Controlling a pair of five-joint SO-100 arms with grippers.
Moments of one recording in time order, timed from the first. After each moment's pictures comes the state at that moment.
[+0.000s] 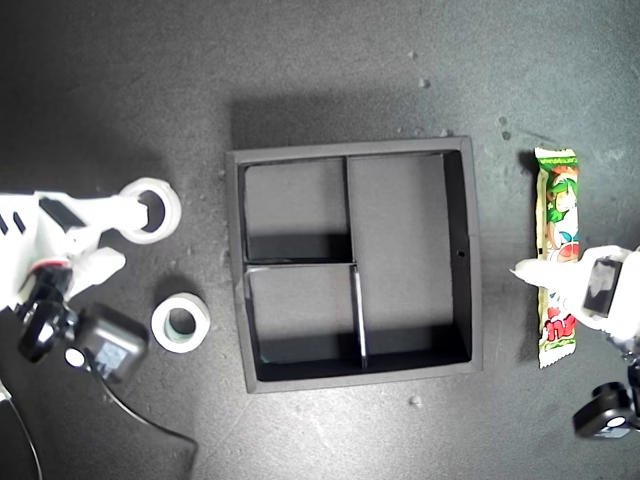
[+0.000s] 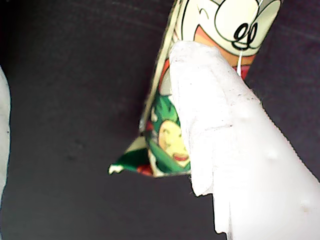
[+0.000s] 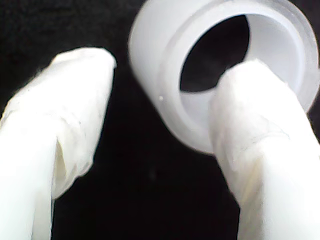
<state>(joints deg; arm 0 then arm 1) 4.0 135.4 143.0 54.7 -66.0 -11.1 94.8 98.4 72.5 29.8</state>
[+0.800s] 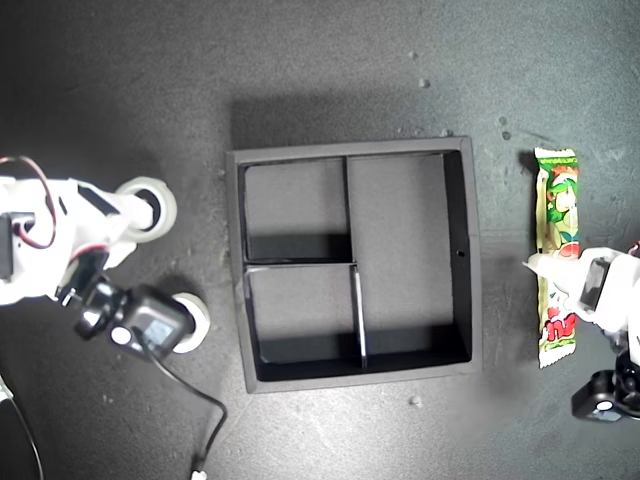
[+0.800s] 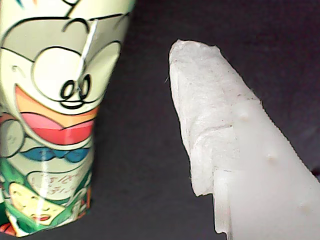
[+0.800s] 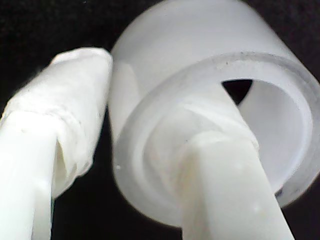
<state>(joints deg) 0.6 112.6 133.2 51.4 -60.1 -12.1 93.3 112.9 68.6 31.8</state>
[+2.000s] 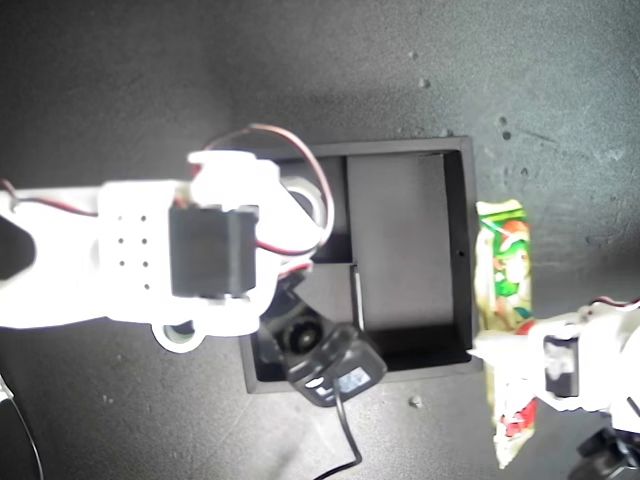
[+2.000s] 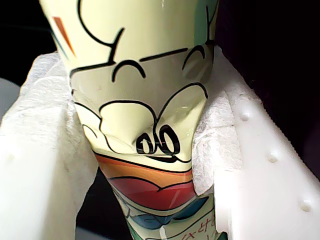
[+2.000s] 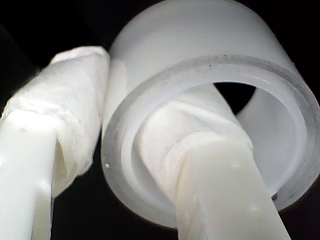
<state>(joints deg) 1.1 48.7 24.0 104.0 -46.1 -13.0 79.2 71.7 64.2 6.0</state>
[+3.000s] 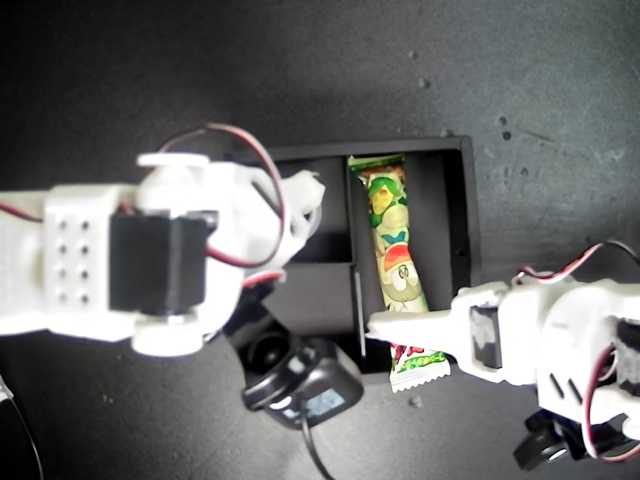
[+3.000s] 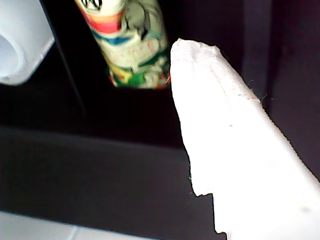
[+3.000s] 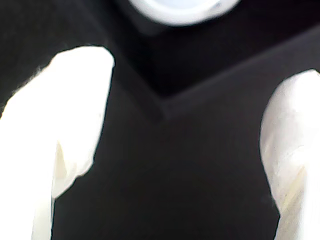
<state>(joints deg) 1.8 72.6 41.3 104.1 -47.8 -7.2 57.8 26.6 99.2 4.7</state>
